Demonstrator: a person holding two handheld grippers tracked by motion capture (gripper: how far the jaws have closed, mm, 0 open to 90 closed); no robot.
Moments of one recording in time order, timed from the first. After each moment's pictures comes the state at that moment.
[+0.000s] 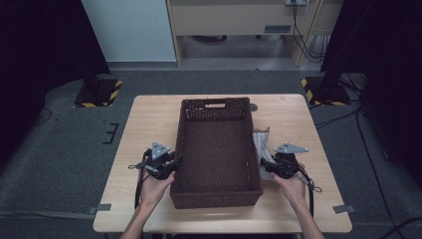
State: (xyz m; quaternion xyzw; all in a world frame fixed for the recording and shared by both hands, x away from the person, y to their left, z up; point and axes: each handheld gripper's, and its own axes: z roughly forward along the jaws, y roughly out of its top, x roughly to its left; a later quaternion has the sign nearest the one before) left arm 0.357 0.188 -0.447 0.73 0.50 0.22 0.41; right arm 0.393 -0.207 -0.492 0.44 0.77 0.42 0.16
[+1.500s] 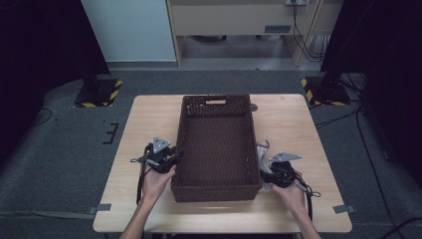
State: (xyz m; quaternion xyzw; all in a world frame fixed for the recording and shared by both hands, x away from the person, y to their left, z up) left arm 0.376 0.189 -0.450 0.73 0.50 0.22 0.41; right arm 0.376 -0.205 -0.509 0.44 0.80 0.38 0.13
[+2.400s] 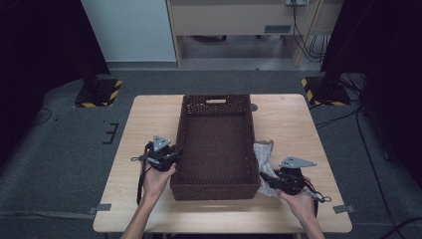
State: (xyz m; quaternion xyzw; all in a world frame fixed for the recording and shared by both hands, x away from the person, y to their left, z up) left arm 0.381 0.190 -0.449 0.73 0.50 0.23 0.41; right arm 0.343 -0.211 -0.481 0.42 0.78 0.44 0.12
